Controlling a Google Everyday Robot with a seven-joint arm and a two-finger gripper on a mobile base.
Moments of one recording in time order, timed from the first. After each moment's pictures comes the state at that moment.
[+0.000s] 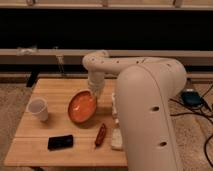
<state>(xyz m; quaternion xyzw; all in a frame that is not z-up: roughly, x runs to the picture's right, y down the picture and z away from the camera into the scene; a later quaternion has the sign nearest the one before) -0.057 0.055 0.859 -0.33 0.19 0.54 0.75</state>
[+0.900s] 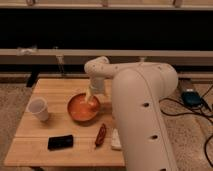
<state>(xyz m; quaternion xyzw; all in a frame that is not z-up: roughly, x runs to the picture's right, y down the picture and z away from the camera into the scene) -0.054 0.068 0.896 -0.32 0.18 0.54 0.76</state>
